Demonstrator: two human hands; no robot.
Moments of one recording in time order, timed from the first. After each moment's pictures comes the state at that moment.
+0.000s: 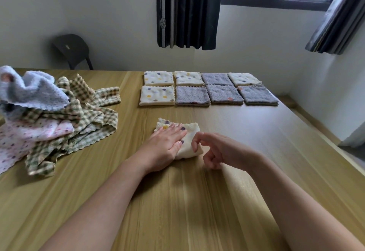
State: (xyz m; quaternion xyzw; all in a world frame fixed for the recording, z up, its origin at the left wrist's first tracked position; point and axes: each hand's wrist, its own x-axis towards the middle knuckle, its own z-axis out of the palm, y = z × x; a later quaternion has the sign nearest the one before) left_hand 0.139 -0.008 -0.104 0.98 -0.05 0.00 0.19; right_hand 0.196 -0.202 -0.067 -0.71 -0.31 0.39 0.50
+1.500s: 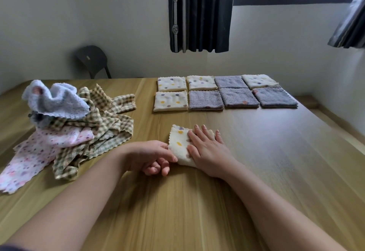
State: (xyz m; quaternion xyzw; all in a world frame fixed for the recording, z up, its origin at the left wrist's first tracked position) left_hand 0.115 0.036 -0.060 0.75 0.14 -0.30 0.58; right_hand 0.193 -0.143 -0.105 -0.92 -0.37 0.05 0.14
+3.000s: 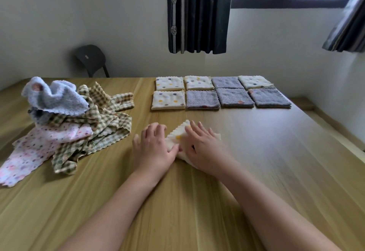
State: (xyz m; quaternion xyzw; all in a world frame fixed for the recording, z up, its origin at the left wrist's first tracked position) left_hand 0.113 -0.002 -0.110 0.95 0.20 0.23 0.09; right_hand 0.182 -0.145 -0.095 -0.92 -0.37 0.00 0.11
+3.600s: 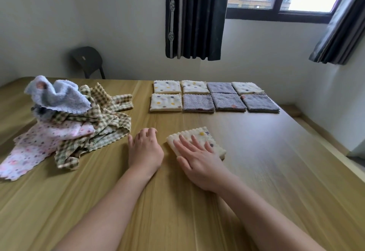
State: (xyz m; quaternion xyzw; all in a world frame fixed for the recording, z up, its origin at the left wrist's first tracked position) left_hand 0.109 0.009 -0.117 0.95 0.24 0.18 0.13; right_hand 0.140 -0.163 -0.096 -0.90 -0.42 0.04 0.11
